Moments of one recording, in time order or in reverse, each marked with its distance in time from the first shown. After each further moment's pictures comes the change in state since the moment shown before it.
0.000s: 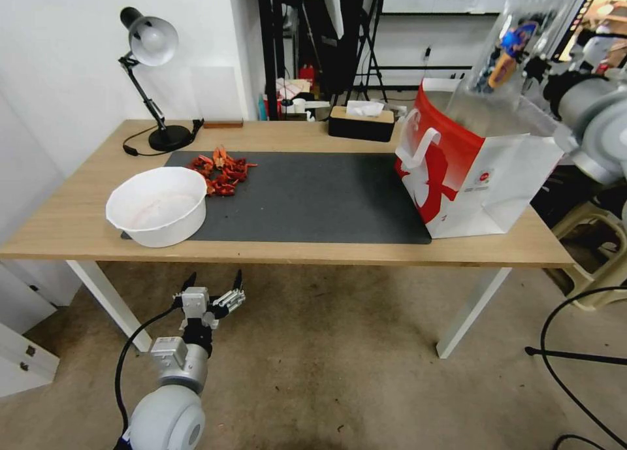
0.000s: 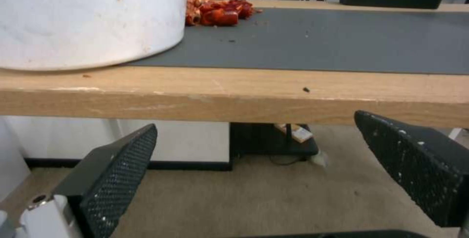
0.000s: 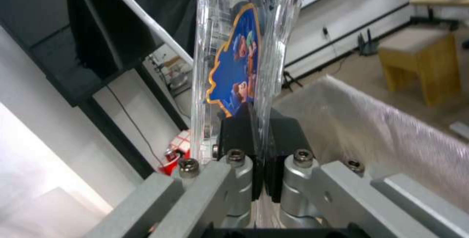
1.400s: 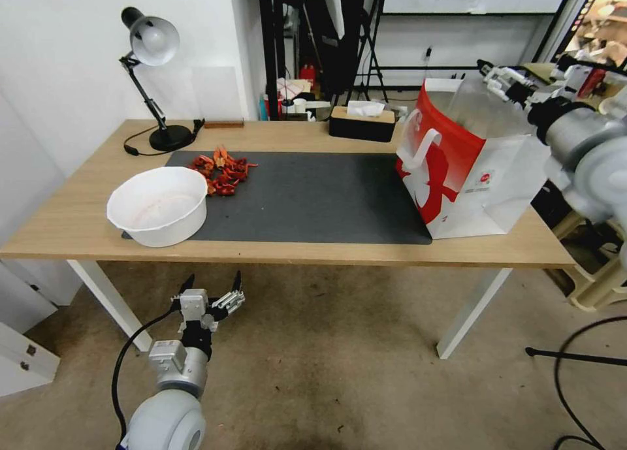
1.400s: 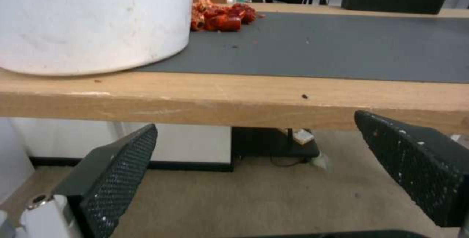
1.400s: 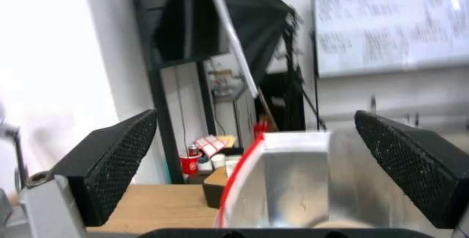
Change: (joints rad) left arm 0.027 -0.012 -0.014 -0.032 0.007 0.006 -0.003; right arm -0.268 -0.061 0.043 0.217 -0.406 0.126 -0.339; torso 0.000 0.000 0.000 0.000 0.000
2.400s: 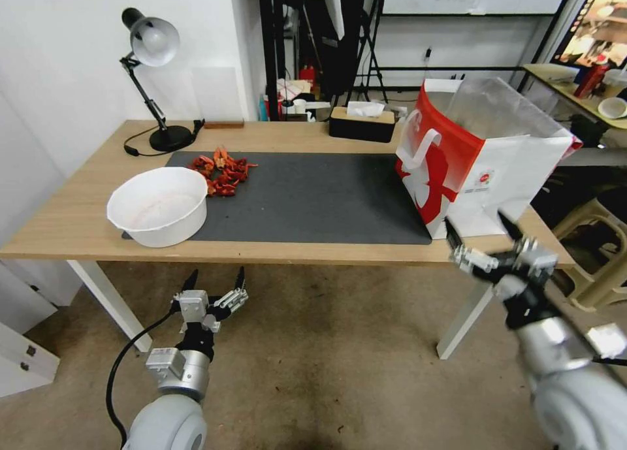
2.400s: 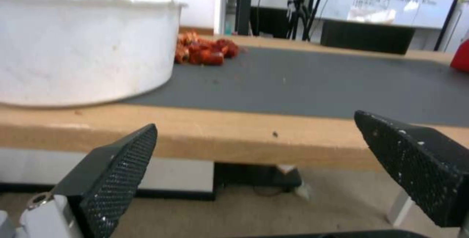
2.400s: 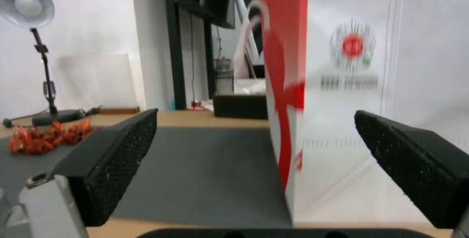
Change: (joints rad) left arm 0.005 -0.035 -0.003 0.018 0.016 -0.131 0.076; right arm -0.950 0.385 0.153 0.118 -0.596 0.624 -0.253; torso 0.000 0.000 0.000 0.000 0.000
